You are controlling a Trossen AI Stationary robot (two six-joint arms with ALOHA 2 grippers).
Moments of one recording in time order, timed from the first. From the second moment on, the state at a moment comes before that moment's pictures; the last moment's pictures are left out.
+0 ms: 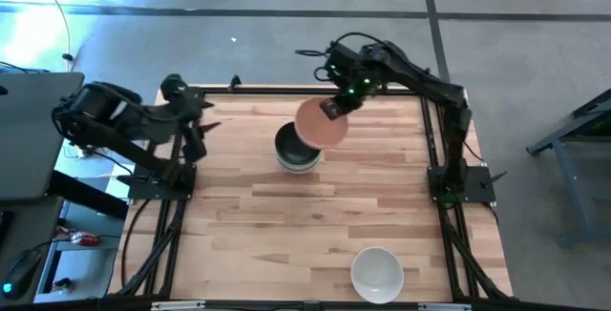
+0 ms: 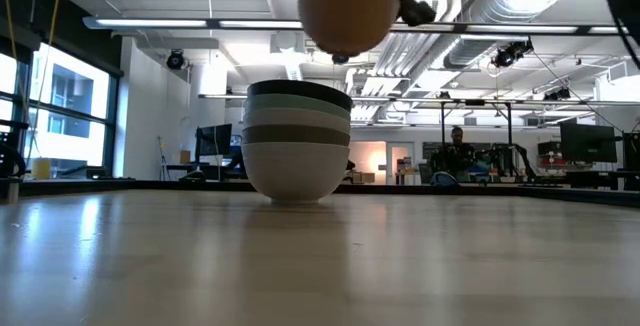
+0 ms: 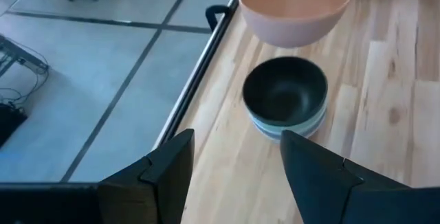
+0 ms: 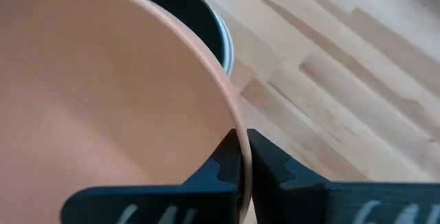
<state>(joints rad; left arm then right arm) -0.20 1.16 1.81 -1.56 -0.71 -0.32 -0.39 1.93 2.26 -1.57 -0.17 0.54</state>
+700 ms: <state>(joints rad) -0.20 0.82 1.34 -1.30 -0.68 -0.34 -0.40 2.06 2.31 -1.56 -0.20 0.64</state>
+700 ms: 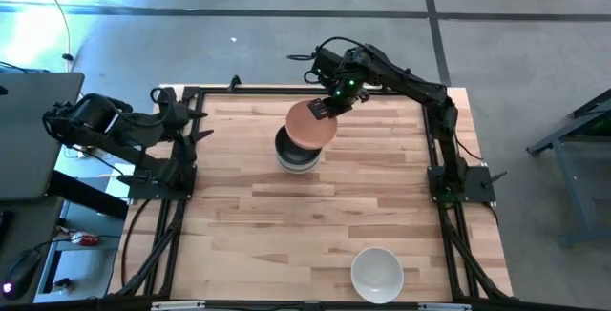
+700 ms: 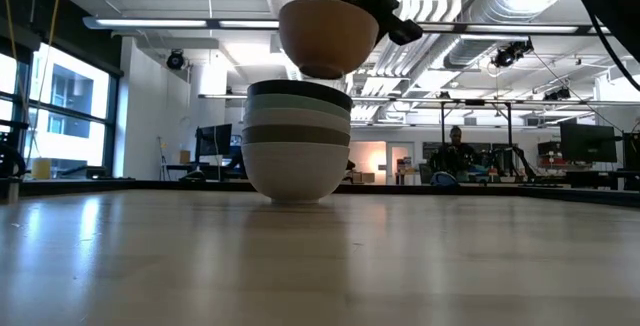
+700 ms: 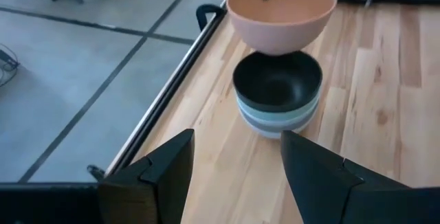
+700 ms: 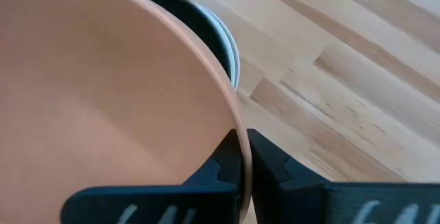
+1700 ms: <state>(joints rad) -0.20 0.76 1.29 -1.21 -0.66 -0.32 -0.35 2.21 2.31 -1.46 -0.22 0.62</state>
